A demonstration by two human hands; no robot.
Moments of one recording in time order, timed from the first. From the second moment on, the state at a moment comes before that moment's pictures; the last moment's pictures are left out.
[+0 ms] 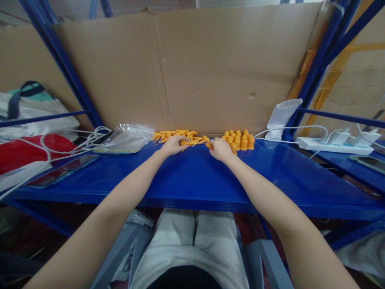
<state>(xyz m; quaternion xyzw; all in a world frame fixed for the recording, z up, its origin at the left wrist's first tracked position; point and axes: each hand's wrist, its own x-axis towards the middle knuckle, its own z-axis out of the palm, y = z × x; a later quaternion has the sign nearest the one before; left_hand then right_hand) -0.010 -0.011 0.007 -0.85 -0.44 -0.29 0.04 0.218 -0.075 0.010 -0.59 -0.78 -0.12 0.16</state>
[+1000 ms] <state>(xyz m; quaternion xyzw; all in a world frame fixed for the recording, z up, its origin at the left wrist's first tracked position) -0.006 -0.014 0.005 -0.85 -0.45 -0.27 0.06 0.233 -0.043 -0.009 -0.45 -0.81 0.07 0.38</state>
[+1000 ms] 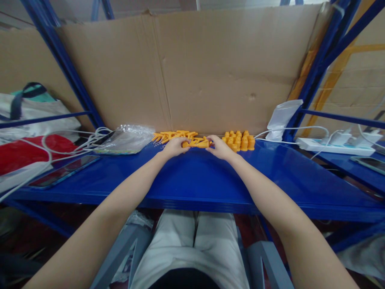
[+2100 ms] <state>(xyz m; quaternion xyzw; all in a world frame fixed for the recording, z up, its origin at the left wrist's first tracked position) -0.002 -0.016 0.005 -0.85 -0.43 -0.28 0.09 0.220 -0.071 0.010 -0.52 -0.67 0.38 0.36</state>
